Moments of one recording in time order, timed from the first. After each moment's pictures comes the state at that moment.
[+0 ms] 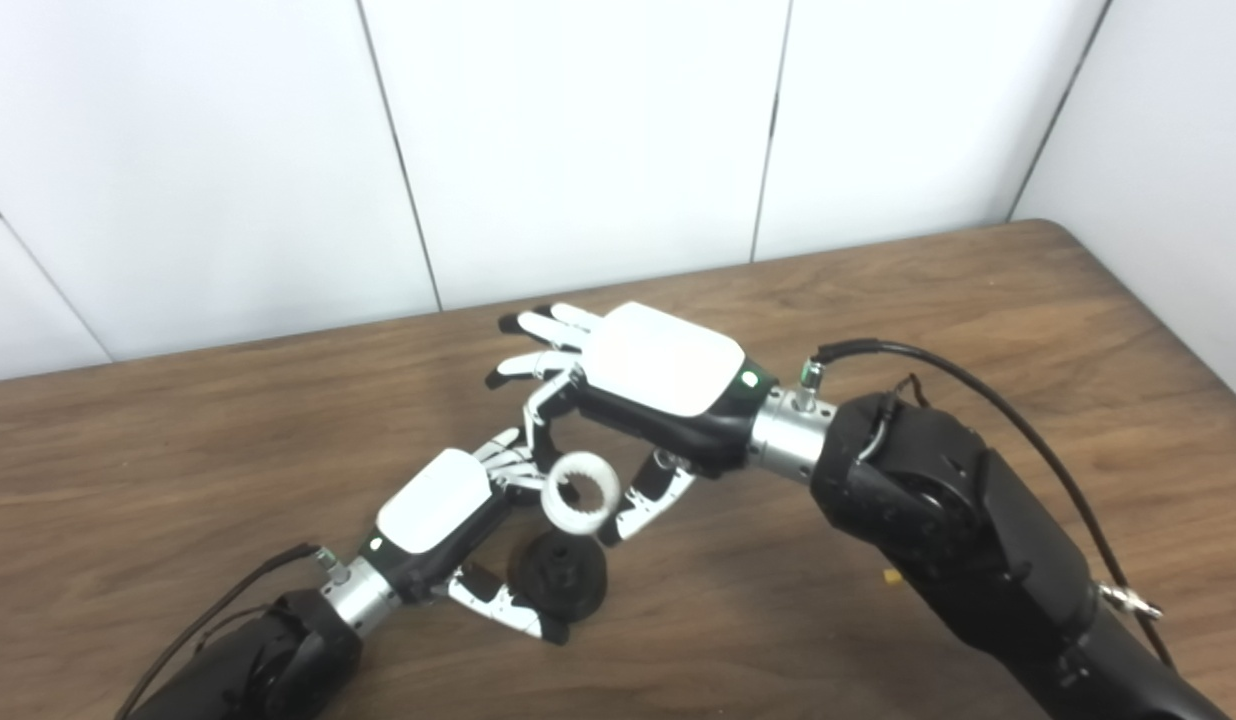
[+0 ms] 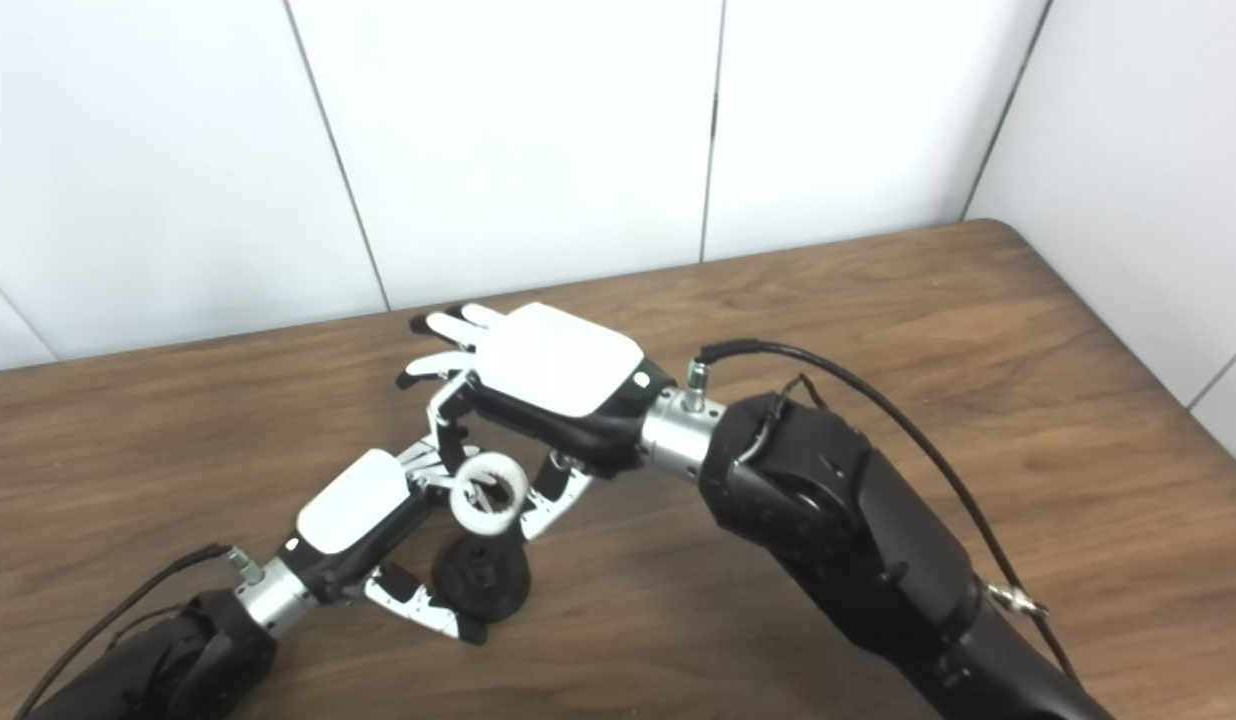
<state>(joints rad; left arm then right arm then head) -0.53 0.45 -0.84 0.42 0.57 -0.48 0.27 -0.45 -0.40 0.37 -0.51 -0.71 0.03 0.63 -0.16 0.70</state>
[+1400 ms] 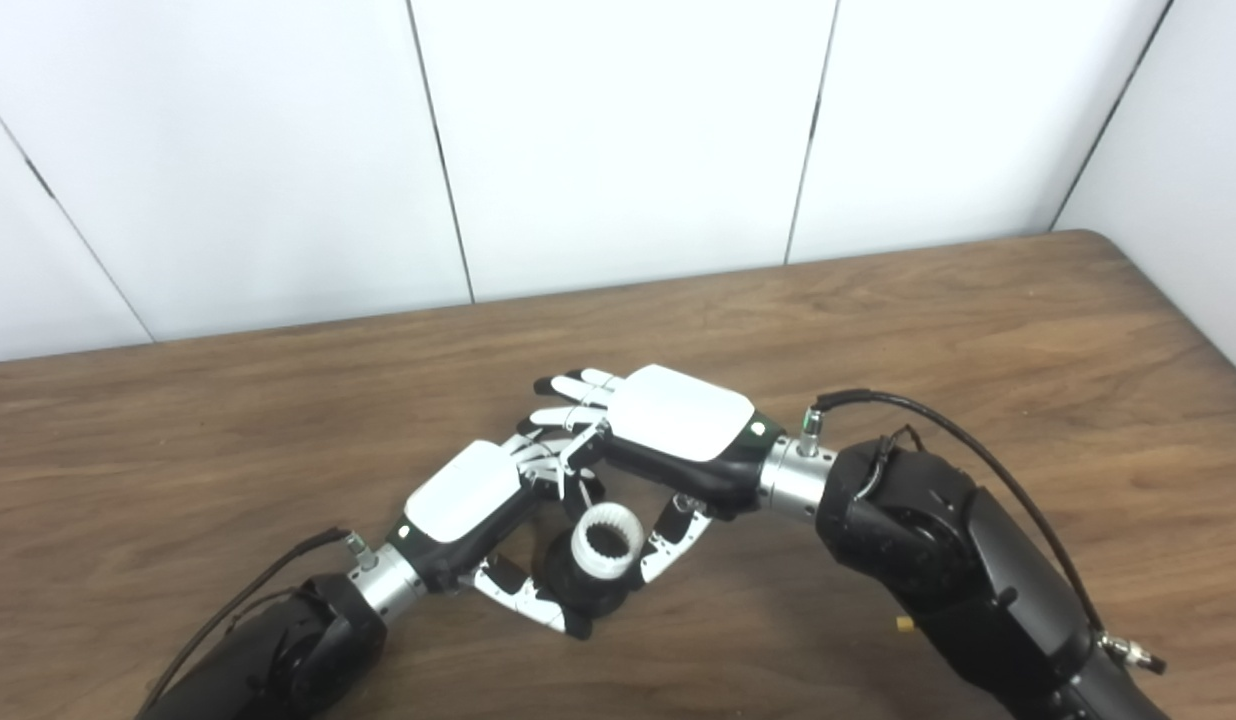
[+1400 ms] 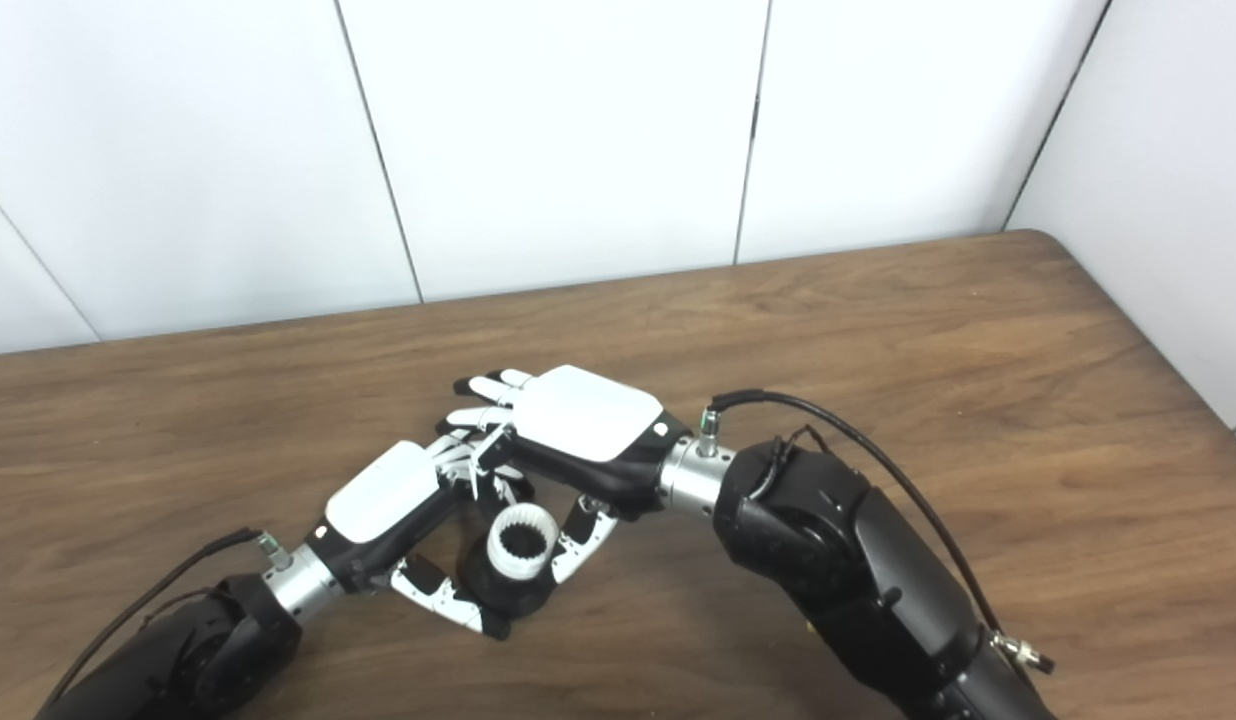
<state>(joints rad) -0.49 0.43 -0.75 0.37 0.61 -0.48 0.18 -0.39 -0.35 0.37 -0.34 -0.72 -0.12 0.58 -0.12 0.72</state>
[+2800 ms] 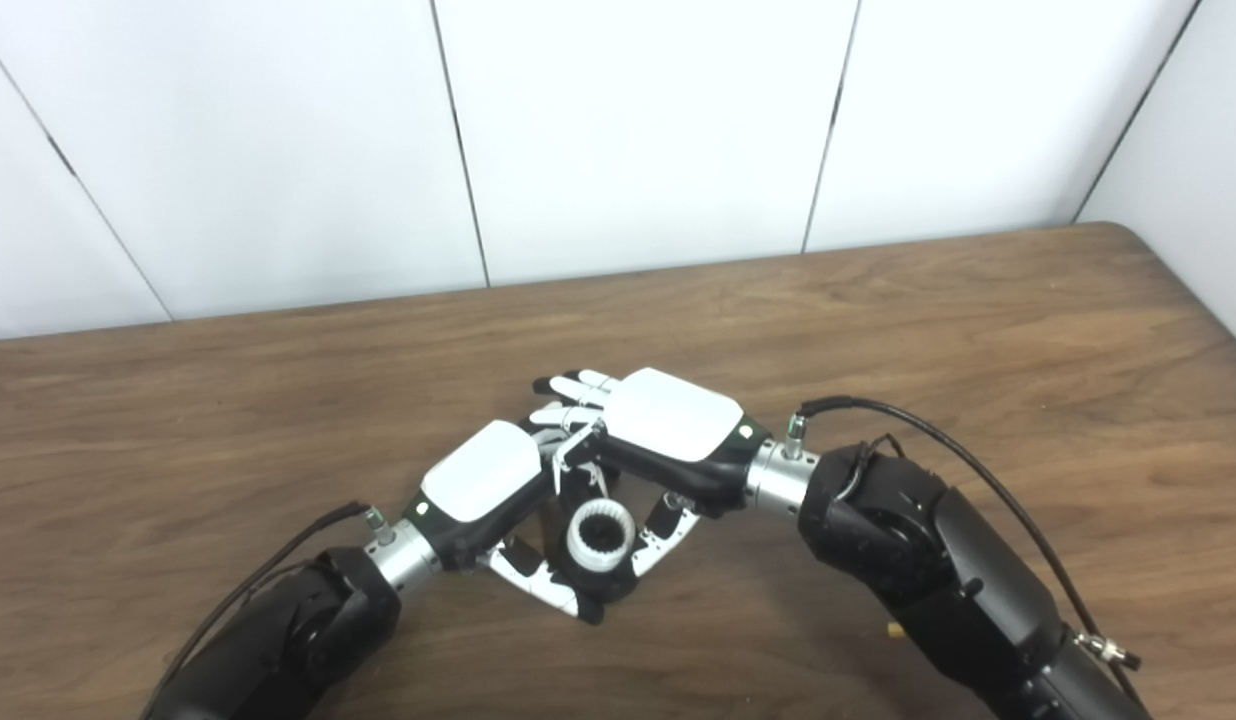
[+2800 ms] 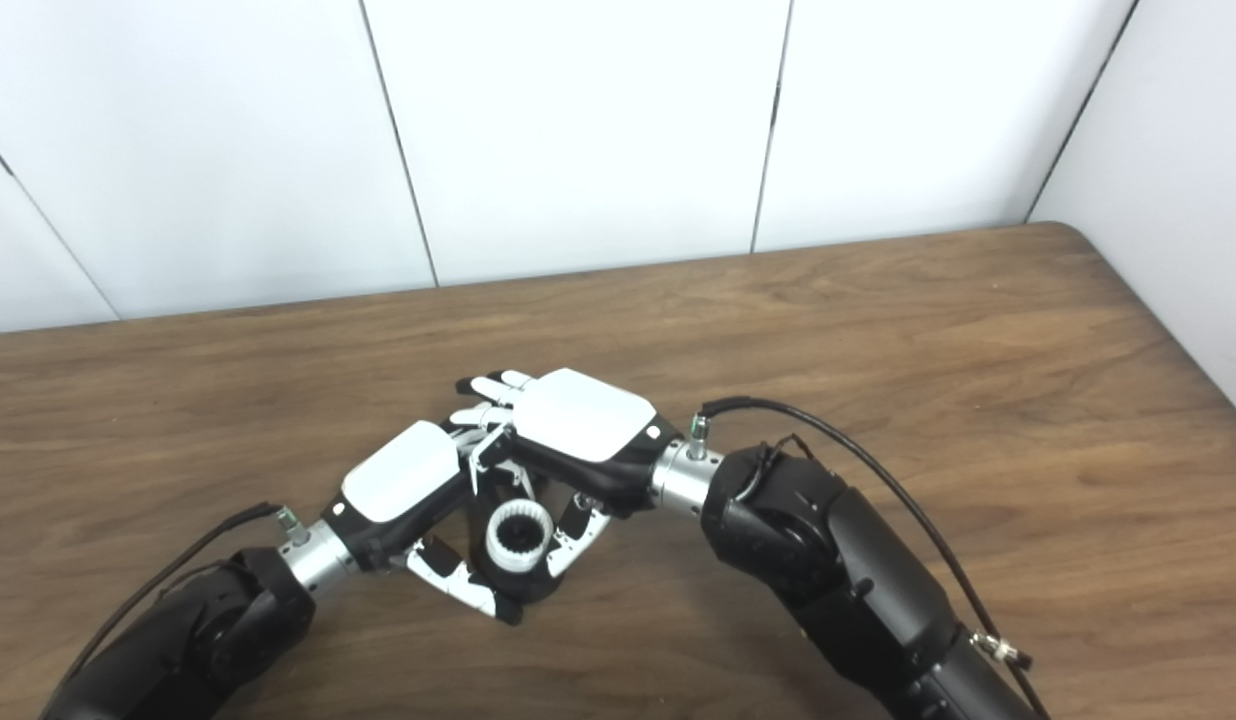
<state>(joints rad) -0.46 0.41 -0.67 0.30 0.68 -0.47 0.07 -0.39 -0.32 0.40 -0.20 -0.75 -0.19 0.48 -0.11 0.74</state>
